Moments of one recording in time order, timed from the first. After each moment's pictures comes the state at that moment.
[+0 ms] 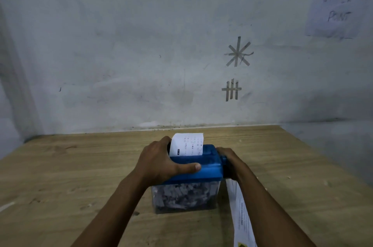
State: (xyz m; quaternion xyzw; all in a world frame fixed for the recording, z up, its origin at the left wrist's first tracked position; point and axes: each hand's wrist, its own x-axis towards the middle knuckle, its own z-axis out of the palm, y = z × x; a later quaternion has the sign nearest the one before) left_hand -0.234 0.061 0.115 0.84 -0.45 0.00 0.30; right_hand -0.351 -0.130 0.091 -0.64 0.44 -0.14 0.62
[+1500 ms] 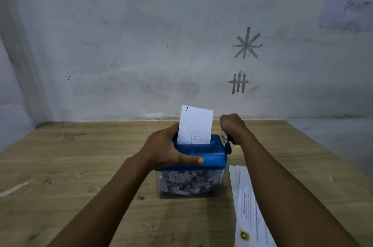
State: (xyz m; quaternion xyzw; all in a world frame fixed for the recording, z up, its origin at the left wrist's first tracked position) left_hand -0.225 0.063 0.115 0.78 -0.53 -0.02 0.32; right_hand -0.319 -0.145 0.144 -0.70 0.44 -0.25 0.50
